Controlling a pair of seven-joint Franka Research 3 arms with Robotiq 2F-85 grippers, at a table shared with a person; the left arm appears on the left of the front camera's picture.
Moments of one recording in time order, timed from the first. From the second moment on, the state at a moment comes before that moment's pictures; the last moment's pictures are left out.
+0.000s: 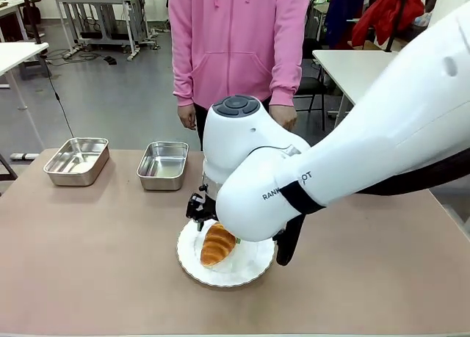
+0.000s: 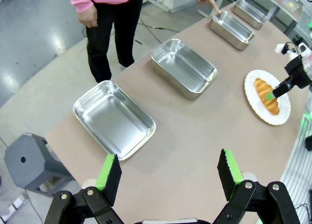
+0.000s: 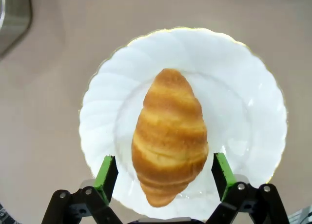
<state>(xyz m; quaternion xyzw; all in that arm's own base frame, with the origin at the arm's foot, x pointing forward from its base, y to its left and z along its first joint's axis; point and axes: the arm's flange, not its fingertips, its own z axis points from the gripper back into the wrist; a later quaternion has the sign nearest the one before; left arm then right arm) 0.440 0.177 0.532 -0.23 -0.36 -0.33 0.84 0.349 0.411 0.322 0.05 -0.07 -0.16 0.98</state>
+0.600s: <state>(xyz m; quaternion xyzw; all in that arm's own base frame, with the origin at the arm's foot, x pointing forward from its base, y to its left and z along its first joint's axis) 0.440 0.177 0.532 -0.23 -0.36 -0.33 0.84 0.363 0.410 0.298 0.04 -0.06 -0.17 0.98</state>
